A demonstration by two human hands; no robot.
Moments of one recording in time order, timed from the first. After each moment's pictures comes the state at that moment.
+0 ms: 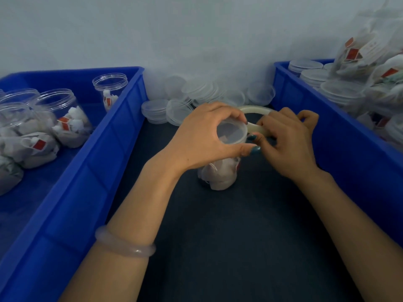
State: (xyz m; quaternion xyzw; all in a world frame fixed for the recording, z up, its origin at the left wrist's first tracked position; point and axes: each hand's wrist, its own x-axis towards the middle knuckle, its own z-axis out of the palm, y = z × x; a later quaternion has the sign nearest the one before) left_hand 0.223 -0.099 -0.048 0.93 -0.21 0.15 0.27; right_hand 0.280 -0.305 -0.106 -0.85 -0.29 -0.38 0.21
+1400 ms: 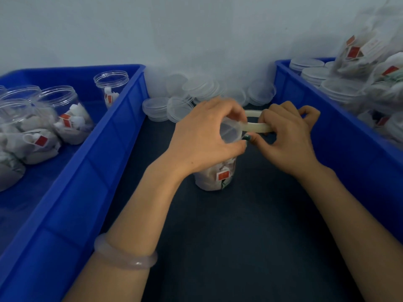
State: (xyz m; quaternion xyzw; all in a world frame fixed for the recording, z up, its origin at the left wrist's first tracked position) left_hand 0.208 -0.107 -0.048 0.93 -0.16 0.19 0.28; right_hand 0.272 -0.301 -0.096 -0.86 -0.29 -0.36 0.22
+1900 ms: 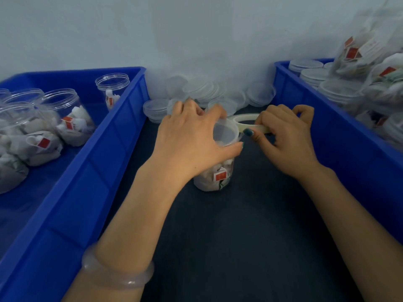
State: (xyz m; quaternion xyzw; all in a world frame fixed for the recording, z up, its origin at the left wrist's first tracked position) left_hand 0.195 -0.103 -0.040 0.98 -0.03 0.17 0.06; right_hand 0.271 -0.304 -0.094 -0.85 -0.32 -0.37 0.21
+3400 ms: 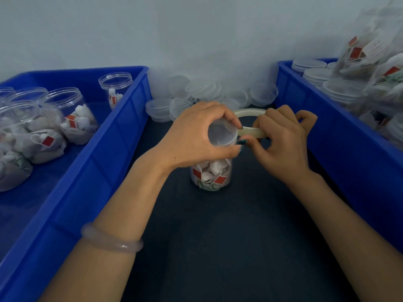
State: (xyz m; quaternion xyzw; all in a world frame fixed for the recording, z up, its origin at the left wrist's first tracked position) left_hand 0.208 -0.086 -0.043 0.93 -0.22 0.14 0.28; right_hand 0.265 -0.288 -0.105 -0.81 -0.30 -0.45 0.23
